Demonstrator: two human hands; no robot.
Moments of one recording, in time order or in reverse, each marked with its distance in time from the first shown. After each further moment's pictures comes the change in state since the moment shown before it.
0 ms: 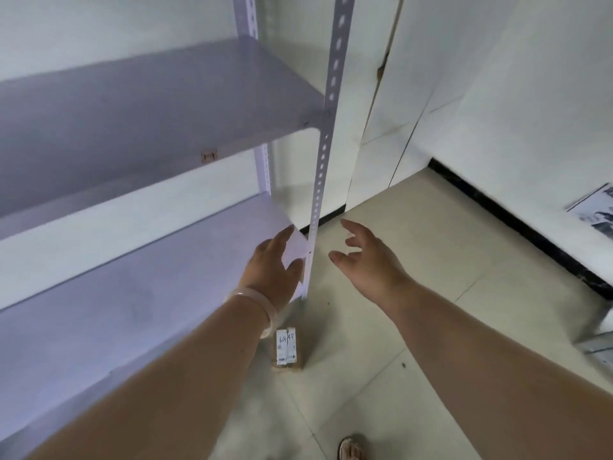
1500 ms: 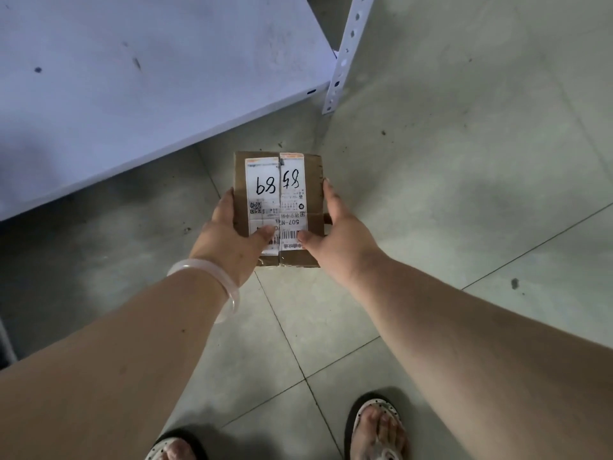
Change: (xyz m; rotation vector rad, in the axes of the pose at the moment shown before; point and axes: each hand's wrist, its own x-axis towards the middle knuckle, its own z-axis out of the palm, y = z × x) left_hand 0.064 -0.483 0.462 -0.207 -0.102 -0.639; right_hand 0.165 0.491 0.457 -0.040 -0.420 0.275
